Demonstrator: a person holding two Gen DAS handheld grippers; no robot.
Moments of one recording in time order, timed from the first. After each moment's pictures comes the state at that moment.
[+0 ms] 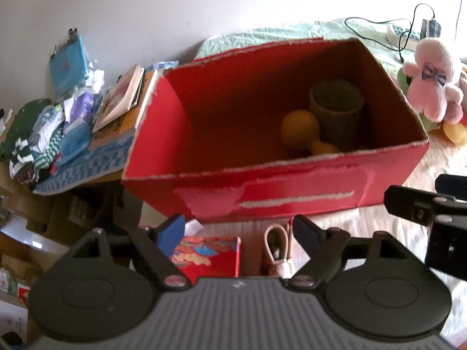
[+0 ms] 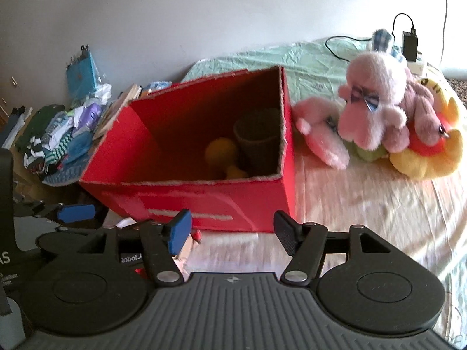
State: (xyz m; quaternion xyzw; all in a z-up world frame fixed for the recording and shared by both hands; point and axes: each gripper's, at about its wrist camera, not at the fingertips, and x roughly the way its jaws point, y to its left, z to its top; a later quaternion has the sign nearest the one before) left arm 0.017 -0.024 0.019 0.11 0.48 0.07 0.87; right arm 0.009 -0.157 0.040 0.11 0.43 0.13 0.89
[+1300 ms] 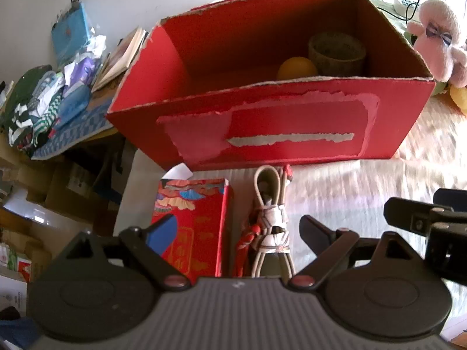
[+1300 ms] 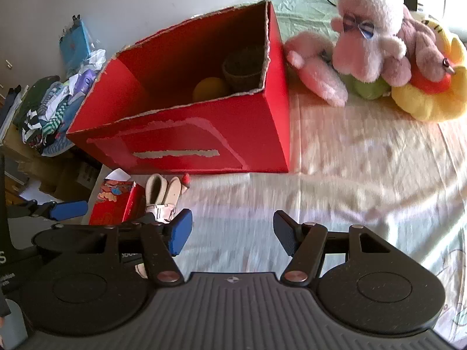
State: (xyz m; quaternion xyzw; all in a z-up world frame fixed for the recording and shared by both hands) left arm -0.006 -0.028 -0.015 0.10 0.53 0.09 0.84; right arm -0.003 -0.166 0.006 0.13 0.50 0.14 0.84
